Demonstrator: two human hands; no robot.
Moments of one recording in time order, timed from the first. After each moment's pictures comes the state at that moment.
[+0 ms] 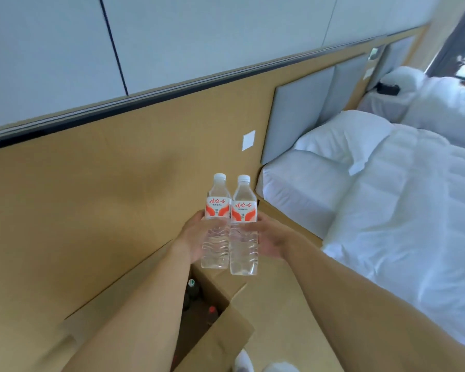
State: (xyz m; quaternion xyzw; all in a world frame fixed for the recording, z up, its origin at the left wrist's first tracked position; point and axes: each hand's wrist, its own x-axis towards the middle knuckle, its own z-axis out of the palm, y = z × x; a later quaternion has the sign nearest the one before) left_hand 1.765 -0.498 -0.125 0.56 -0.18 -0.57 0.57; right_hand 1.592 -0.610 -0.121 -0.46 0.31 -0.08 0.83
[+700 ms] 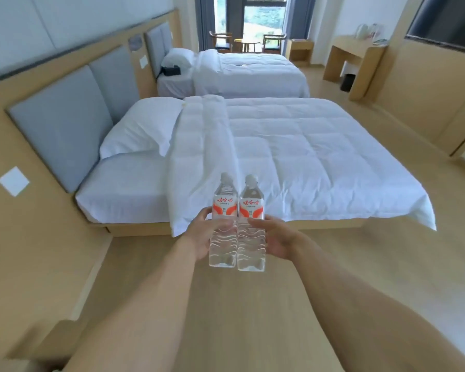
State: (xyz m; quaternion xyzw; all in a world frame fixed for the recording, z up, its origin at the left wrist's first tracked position) left_hand 1.315 -0.585 -0.107 0.47 -0.39 -0.73 0.30; right_hand 1.113 -0.526 -0.114 -0.30 0.52 -0.42 0.68
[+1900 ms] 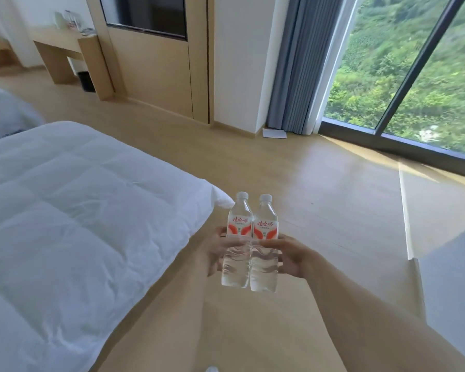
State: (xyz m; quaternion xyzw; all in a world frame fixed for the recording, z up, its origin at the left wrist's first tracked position) left_hand 0.602 -0.593 -0.126 0.19 -0.62 -0.75 -0.16; right_hand 0.544 -0.387 -0.127 0.08 0.65 -0.64 0.39
